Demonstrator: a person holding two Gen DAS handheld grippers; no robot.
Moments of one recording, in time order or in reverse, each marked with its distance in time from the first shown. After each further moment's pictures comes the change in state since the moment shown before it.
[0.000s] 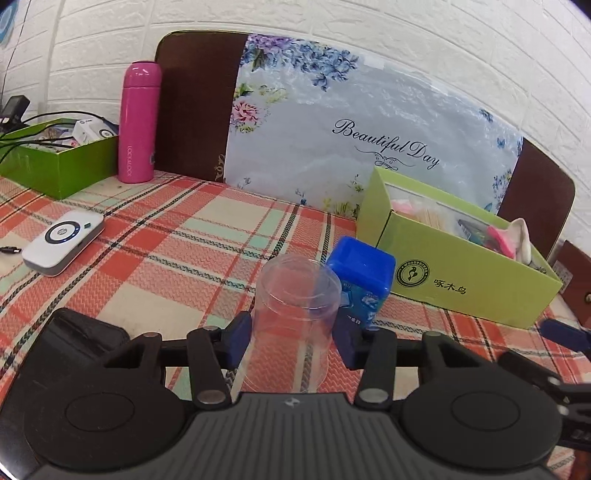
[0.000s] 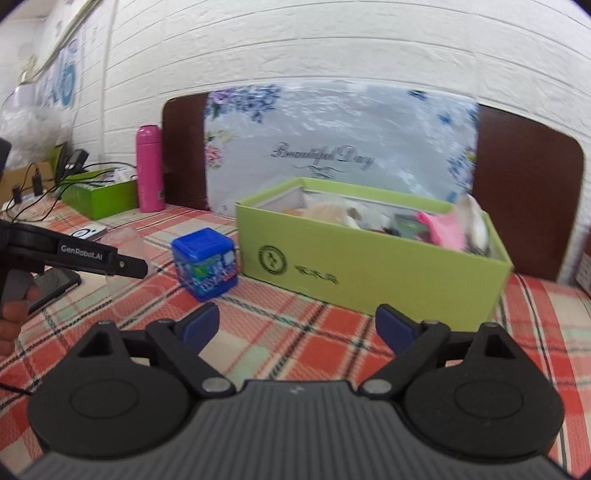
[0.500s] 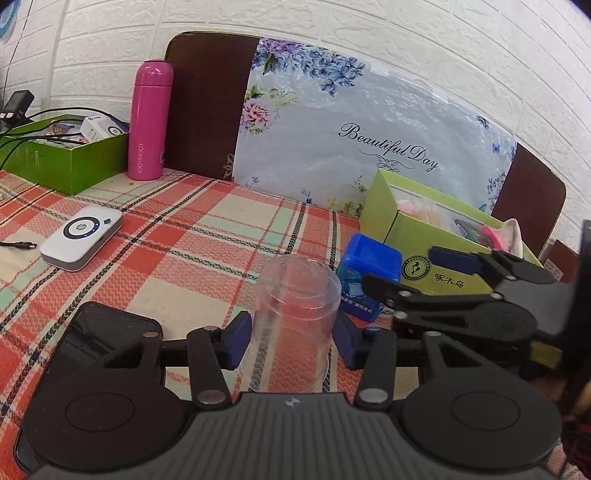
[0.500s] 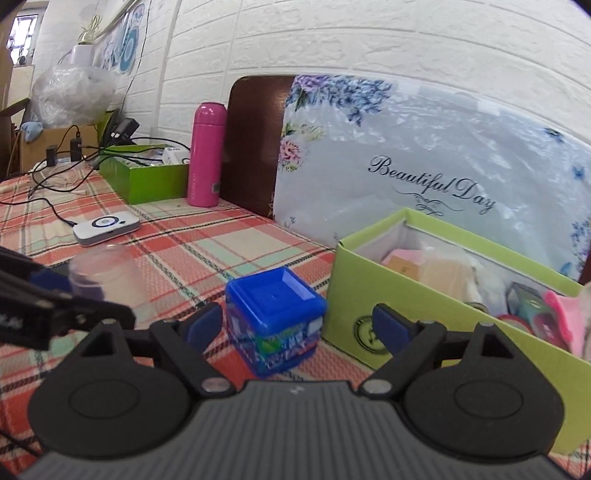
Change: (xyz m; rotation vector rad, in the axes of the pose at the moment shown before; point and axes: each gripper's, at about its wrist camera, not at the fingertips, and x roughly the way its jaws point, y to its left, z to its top) left arm -0.016 0.025 0.000 -0.001 0.009 -0.034; right arm 0.100 0.060 0.035 -0.176 -0.004 0.144
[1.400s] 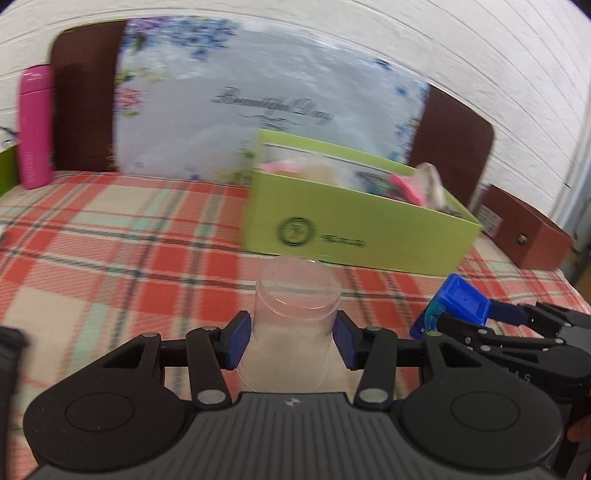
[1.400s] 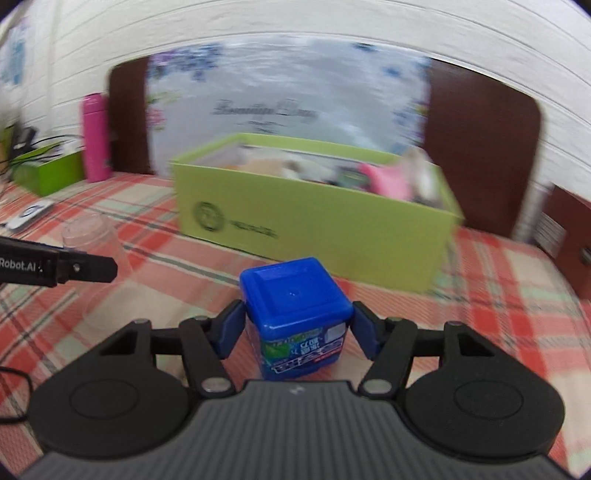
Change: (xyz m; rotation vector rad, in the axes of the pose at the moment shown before) left arm 0.029 -0.089 -0.009 0.166 0.099 -0.238; right arm -0.115 -0.061 -0.072 0.289 0.156 -0.331
